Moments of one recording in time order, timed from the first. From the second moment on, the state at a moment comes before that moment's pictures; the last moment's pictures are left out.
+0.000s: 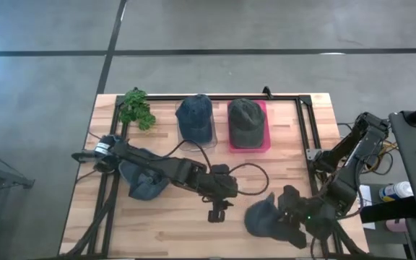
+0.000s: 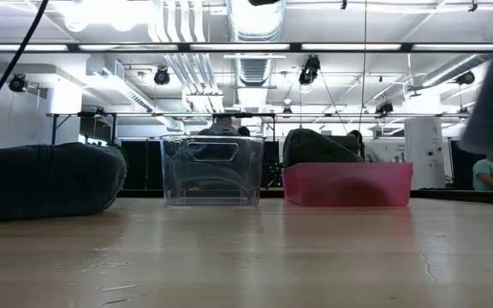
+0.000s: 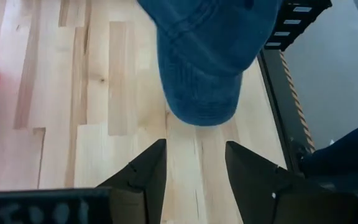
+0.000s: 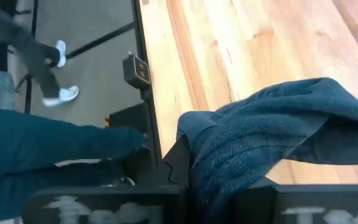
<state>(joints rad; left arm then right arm) -0.32 1.94 1.89 -0.71 -0.04 -0.26 0.92 1.34 1.20 -0.75 0.39 1.14</state>
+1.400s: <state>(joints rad) -0.29 1.53 1.53 -0.64 -0.30 -0.52 0.19 1.24 0.72 0.24 -0.61 1.08</state>
